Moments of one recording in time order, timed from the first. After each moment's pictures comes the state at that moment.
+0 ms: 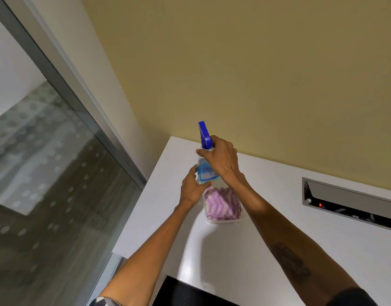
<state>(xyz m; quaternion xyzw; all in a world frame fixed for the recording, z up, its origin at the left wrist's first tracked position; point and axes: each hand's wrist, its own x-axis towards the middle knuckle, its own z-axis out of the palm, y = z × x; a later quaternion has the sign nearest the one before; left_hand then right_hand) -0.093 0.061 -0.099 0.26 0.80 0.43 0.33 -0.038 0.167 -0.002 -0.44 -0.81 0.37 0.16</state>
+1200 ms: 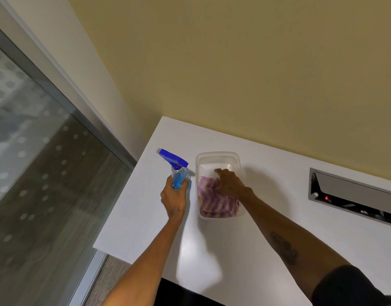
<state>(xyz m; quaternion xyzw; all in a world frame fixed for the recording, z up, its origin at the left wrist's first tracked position) -0.087 0.050 -0.215 0.04 0.83 0.52 0.22 0.012 0.219 -0.192 -0.36 -0.84 0.32 -0.24</state>
